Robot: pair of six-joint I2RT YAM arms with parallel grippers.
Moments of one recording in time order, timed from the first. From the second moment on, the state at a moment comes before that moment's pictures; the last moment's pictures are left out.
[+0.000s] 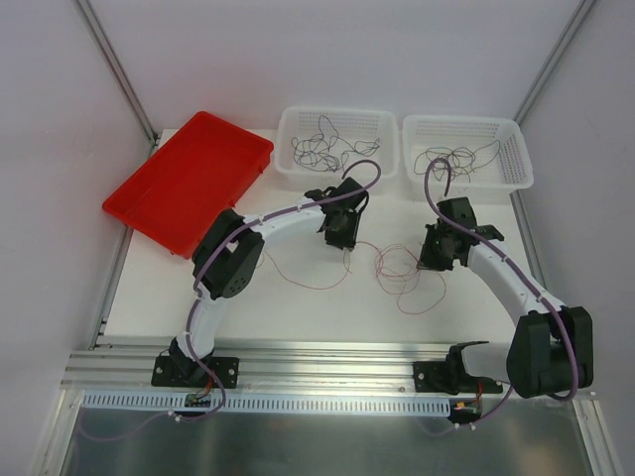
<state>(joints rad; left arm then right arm) -0.80 2.12 1.65 -0.60 -0.01 -0.54 0.20 1.27 0.85 -0.68 -0.07 0.43</state>
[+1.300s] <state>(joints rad) -0.26 1.10 1.21 -0.76 -0.18 -0.44 0.16 1.29 0.76 -0.68 0.00 0.43</state>
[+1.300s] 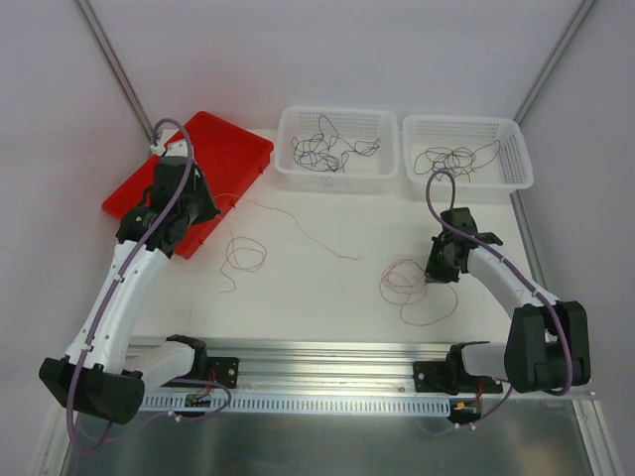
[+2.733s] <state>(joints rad) -0.15 1.22 0.63 -0.47 -0.05 -0.70 0.21 1.09 0.76 -0.71 -0.04 0.40</state>
